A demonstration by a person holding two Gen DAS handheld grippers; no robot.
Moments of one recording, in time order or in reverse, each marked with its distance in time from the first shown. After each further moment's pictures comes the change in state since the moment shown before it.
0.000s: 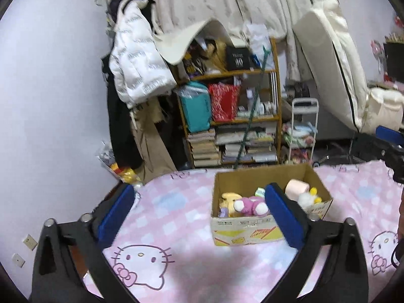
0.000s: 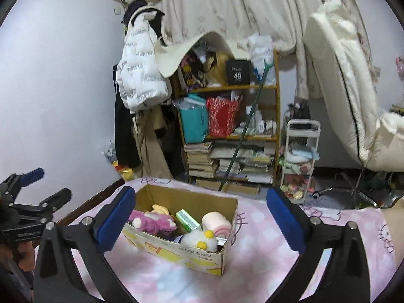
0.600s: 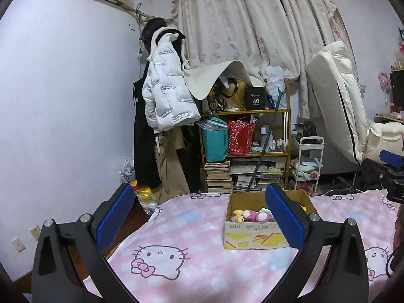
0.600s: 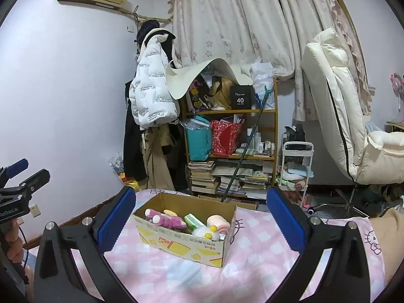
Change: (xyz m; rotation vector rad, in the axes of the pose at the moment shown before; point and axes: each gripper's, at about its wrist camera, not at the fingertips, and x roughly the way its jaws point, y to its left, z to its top) left arm -0.115 0.025 -0.014 -0.096 -0.181 0.086; right arm -0.081 0.012 -0.011 -0.026 -0.118 0.020
